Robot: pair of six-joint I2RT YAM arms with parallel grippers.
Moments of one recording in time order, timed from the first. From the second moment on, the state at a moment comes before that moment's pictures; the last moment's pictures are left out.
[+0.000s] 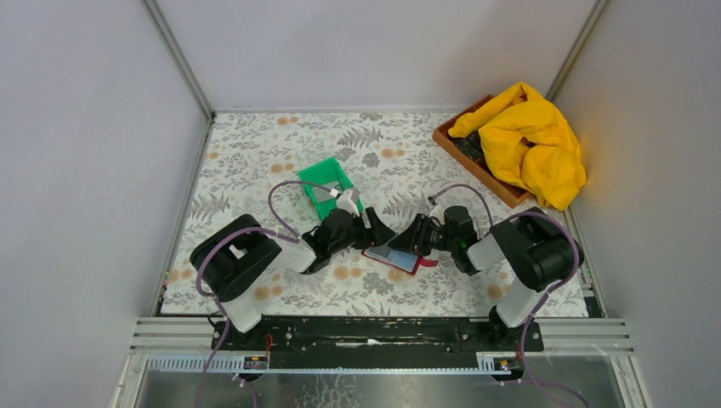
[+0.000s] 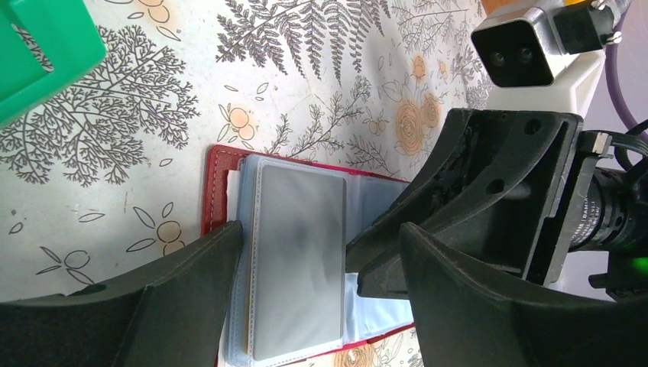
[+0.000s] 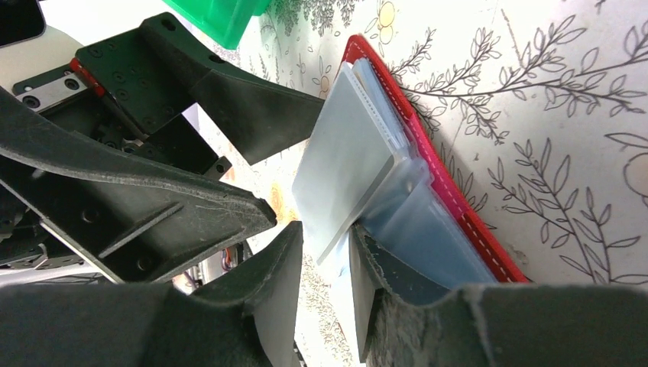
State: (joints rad) left arm -0.78 1.72 0.55 0.73 0.07 -0.89; right arm 0.44 1.71 0.34 0.87 -0.64 0.95
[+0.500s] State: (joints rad) left arm -0.79 1.72 0.54 0.73 0.05 -0.88; right arm 0.44 1.71 0.34 0.89 -0.63 1.07
